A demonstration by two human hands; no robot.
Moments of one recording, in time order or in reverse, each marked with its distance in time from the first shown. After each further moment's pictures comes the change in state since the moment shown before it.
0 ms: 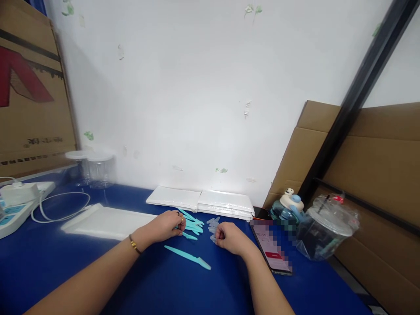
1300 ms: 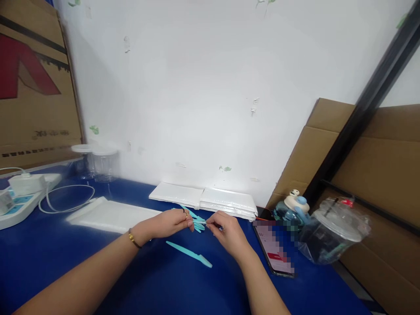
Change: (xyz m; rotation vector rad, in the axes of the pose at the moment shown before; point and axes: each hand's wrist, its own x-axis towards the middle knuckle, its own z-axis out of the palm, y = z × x) left_hand -0.006 0.023 -0.021 -0.201 -0.051 0.151; right_hand -0.006 -0.056 0.000 -0.092 0.312 -0.412
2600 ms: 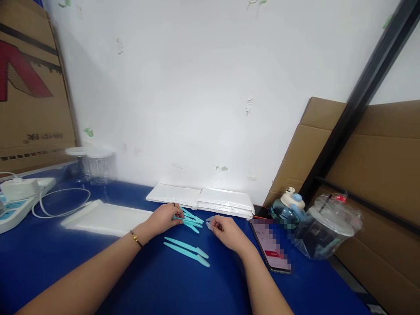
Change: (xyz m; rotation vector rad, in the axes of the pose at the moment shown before) left_hand 0.009 -0.047 0.023 0.240 0.168 -0.287; right_hand -0.007 0.043 0.006 0.080 -0.254 0.337
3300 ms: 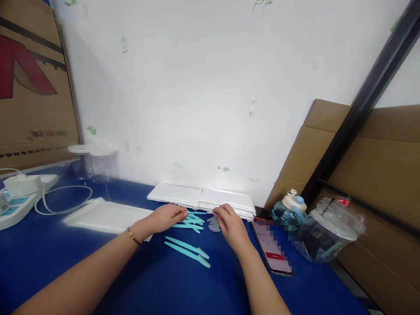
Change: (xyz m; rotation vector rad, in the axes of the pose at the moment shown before) left_hand -0.008 0.015 -0.025 -0.183 -0.079 0.065; right_hand -0.004 -0.025 -0.010 -0.217 0.386 -0.278
